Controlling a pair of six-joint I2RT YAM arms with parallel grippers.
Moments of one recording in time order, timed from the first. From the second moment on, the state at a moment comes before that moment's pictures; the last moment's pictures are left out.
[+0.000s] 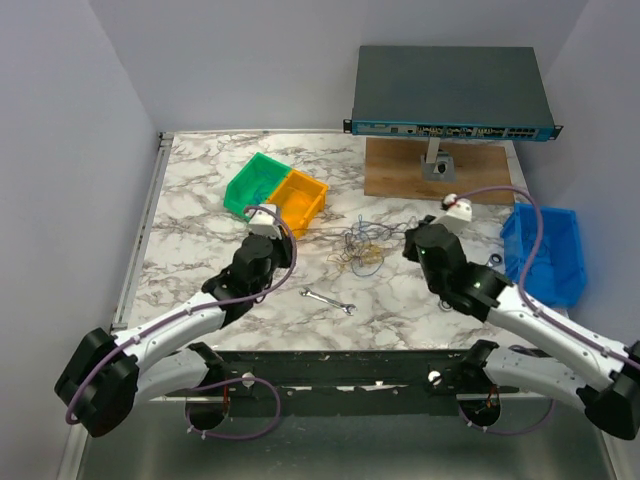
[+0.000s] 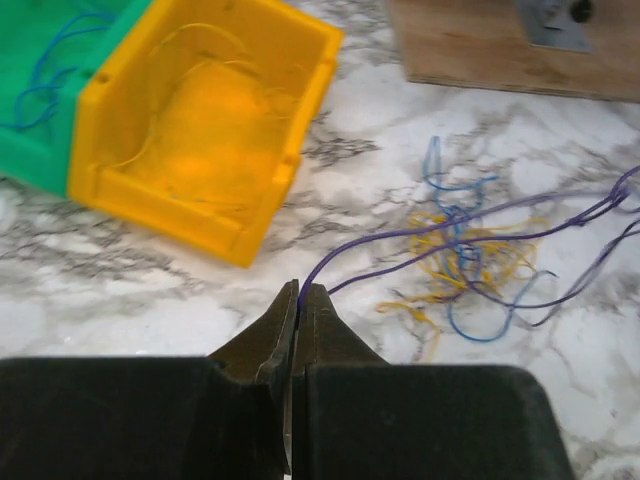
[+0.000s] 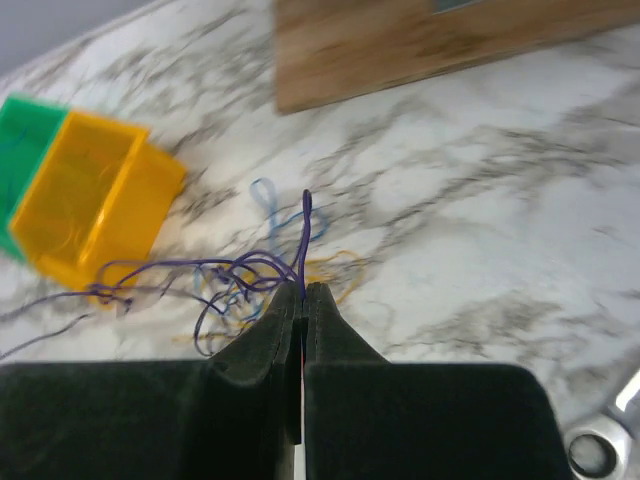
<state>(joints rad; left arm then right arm) -0.70 1.04 0.47 0.32 -0.28 -0.39 0.81 1.00 0.75 -0.22 0.65 0.64</state>
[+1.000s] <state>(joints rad) -0.61 0.88 0.49 -0.08 -0.76 -0.74 0.58 1.04 1.05 -0.85 1.25 0.76</state>
